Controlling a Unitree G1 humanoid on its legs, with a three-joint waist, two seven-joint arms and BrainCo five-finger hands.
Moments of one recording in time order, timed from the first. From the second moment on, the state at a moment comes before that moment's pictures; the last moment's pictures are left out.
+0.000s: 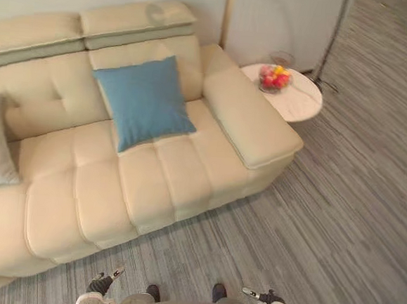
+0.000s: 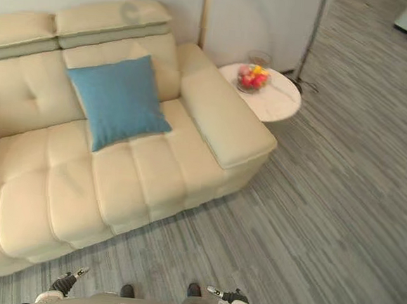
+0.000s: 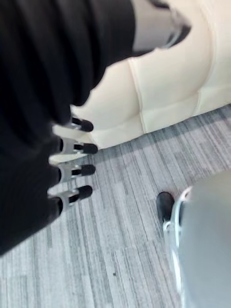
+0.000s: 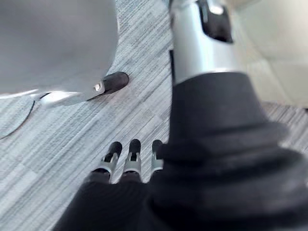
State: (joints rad) left arm 0.09 0.10 0.16 1.08 0.00 -0.01 0.10; right arm 0.02 -0.07 -0.38 1.07 -0.01 0.04 -0.14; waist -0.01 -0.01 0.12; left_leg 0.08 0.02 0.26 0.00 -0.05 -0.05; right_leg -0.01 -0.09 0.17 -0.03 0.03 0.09
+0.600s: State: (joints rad) left arm 0.06 0.04 0.17 1.07 0.00 -0.01 0.08; right arm -0.04 -0.10 -0.30 1.04 -0.01 0.04 -0.14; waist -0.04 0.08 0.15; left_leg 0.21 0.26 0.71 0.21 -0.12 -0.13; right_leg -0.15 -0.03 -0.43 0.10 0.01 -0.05
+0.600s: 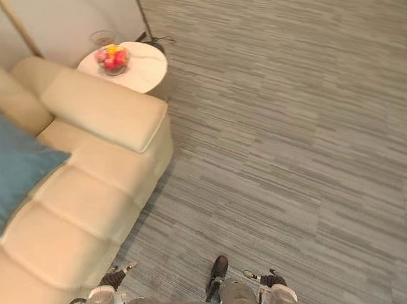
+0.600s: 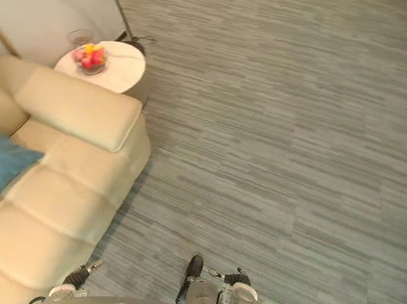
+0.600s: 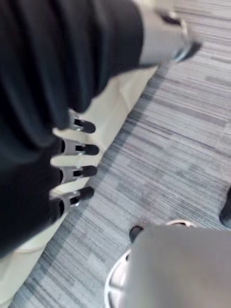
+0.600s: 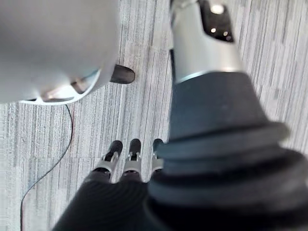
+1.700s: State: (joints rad) left arm 0.01 0.04 0.13 1.11 0.00 -0.02 0.08; right arm 0.02 -0.12 -0.32 1.08 -0.03 0.04 -0.14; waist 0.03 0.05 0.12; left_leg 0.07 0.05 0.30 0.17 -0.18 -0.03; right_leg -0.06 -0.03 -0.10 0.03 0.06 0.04
